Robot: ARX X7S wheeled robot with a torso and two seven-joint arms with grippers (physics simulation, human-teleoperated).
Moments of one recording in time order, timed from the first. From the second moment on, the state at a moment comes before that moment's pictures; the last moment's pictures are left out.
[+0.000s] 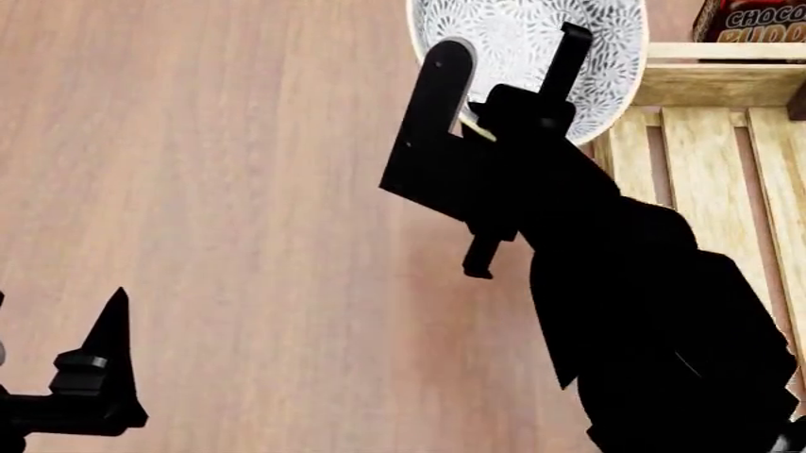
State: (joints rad) left arm -0.22 -0.35 -0.03 0.69 -0.65 -0.77 -0.30; right arm 1.26 0.53 -1.04 0.13 -0.05 0.57 -0.26
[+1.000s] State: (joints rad) left arm -0.21 -0.35 0.01 0.66 -0.66 -0.75 -0.31; right arm 1.15 0.78 -0.97 0.22 -0.03 0.63 -0.22
